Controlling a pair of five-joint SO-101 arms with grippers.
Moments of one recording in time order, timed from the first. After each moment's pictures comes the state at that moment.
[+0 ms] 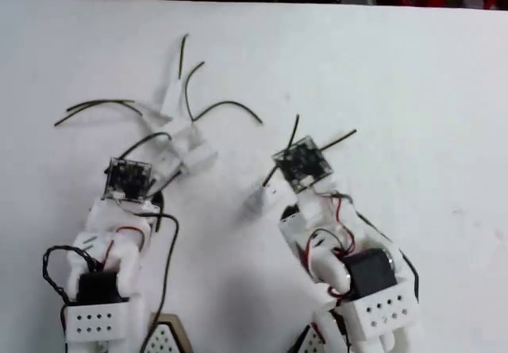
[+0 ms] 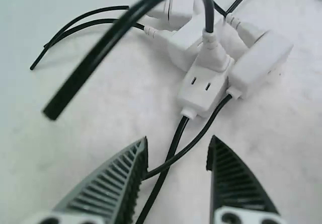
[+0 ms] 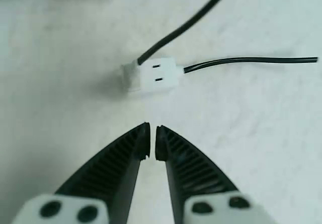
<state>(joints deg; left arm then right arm) -9.7 -94.1 95.1 49.0 -15.1 -21.7 -72.6 62.8 69.8 12.9</state>
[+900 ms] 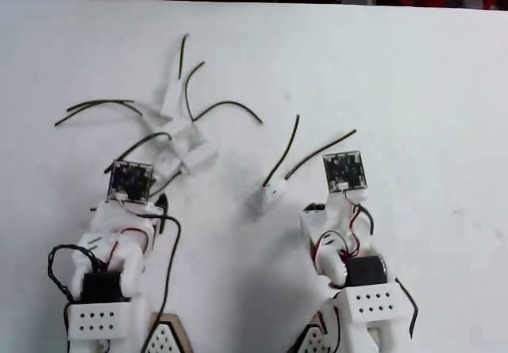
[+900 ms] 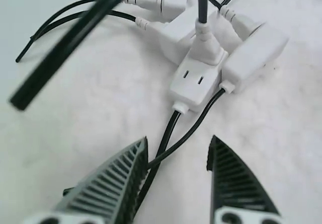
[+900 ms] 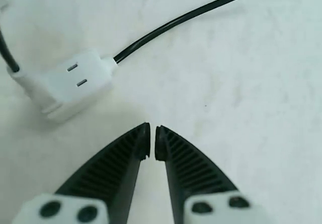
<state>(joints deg) -8.5 -94.1 97.6 47.6 -13.1 -9.6 -74.4 87.5 45.4 2.1</state>
